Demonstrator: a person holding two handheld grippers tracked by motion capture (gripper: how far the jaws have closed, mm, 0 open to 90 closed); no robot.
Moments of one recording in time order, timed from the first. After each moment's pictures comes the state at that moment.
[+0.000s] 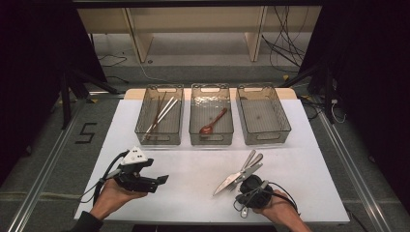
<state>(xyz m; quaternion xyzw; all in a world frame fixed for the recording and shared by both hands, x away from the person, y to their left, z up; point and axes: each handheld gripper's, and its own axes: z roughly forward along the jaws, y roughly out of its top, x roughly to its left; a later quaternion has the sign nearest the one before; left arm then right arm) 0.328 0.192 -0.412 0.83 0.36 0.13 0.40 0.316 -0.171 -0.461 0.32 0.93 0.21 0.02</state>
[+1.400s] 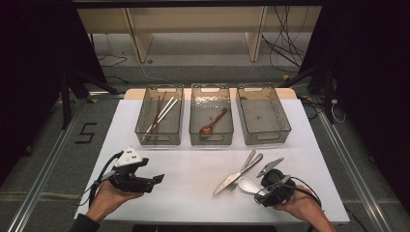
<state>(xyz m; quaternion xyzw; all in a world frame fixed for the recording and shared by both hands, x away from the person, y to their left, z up) 0.323 0.202 -0.410 0.82 0.37 0.15 0.40 0.327 -0.223 -0.449 0.36 0.92 0.15 0.06</state>
